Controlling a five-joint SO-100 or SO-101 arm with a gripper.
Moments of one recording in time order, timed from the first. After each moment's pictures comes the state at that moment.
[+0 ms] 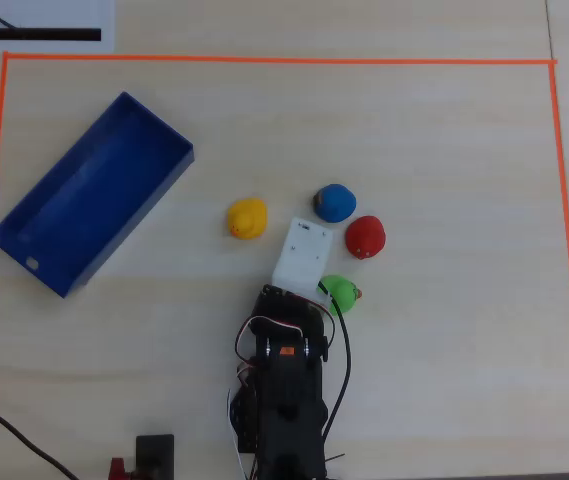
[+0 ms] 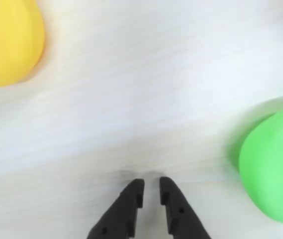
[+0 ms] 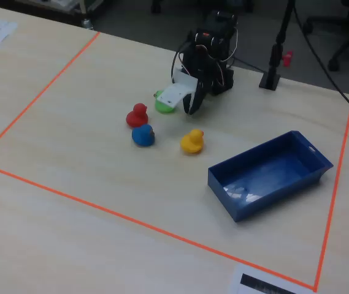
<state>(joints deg) 5.0 189.8 178.7 73.2 -68.4</state>
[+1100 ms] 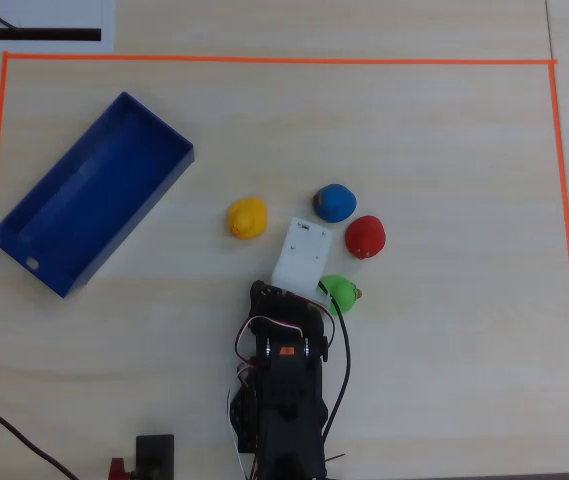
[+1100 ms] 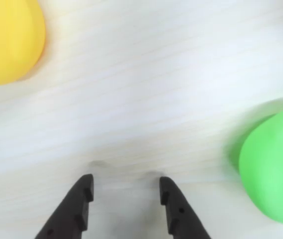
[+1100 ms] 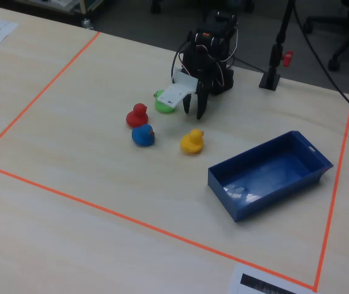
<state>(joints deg) 5.0 189.8 178.7 73.2 -68.7</state>
